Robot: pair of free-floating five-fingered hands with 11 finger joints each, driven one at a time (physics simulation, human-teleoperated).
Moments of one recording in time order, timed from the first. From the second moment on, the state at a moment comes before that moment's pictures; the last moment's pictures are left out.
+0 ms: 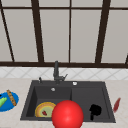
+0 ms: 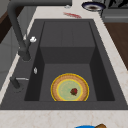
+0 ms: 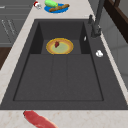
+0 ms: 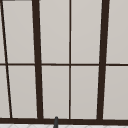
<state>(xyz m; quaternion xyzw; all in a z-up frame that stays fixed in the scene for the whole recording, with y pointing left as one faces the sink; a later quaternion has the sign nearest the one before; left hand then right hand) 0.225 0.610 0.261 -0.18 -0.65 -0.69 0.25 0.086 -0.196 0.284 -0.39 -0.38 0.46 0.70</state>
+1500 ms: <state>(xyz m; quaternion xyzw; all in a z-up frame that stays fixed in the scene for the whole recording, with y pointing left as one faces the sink) 0.334 0.633 0.157 -0.19 -0.65 -0.69 0.27 0.086 -0.196 0.284 -0.39 -0.38 0.46 0.70</state>
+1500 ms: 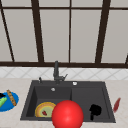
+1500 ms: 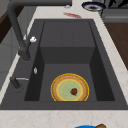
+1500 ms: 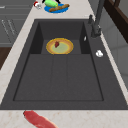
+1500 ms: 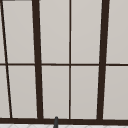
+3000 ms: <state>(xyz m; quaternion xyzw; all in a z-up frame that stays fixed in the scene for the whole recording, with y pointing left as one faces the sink) 0.380 0.665 0.156 -0.22 -0.65 -0.66 0.31 0.086 -0.196 0.284 -0.39 -0.38 0.46 0.70</state>
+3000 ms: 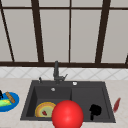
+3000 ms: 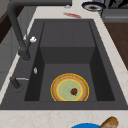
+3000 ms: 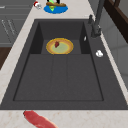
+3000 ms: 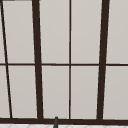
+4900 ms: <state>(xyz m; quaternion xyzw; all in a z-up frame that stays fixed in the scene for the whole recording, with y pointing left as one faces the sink) 0.367 0.653 0.159 -0.16 -0.65 -0.68 0.29 0.086 -0.196 0.284 -0.39 -0.38 0.46 0.70</state>
